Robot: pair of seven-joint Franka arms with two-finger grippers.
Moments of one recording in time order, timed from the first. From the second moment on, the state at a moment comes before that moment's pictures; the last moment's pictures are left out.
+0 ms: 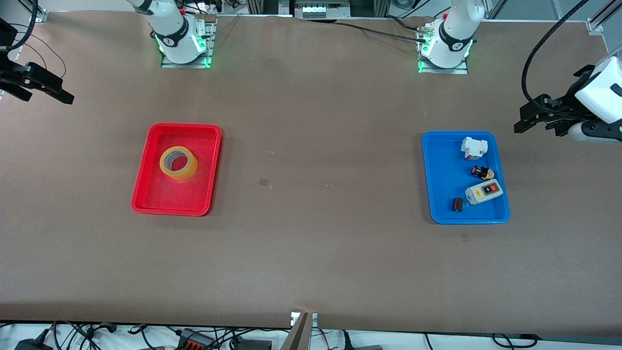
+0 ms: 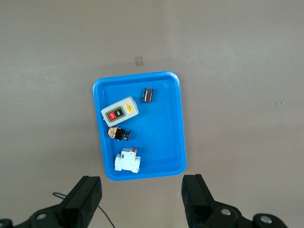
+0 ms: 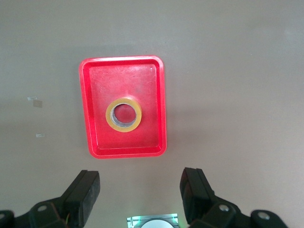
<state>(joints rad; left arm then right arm) 0.03 0.07 -0.08 -1.49 -0.01 1.52 0.02 0.08 -0.03 -0.10 -1.51 -0.02 1.43 0.08</state>
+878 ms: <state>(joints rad) 0.03 0.07 -0.08 -1.49 -0.01 1.52 0.03 -0.01 -0.03 0.06 -1.52 -0.02 1.43 0.08</state>
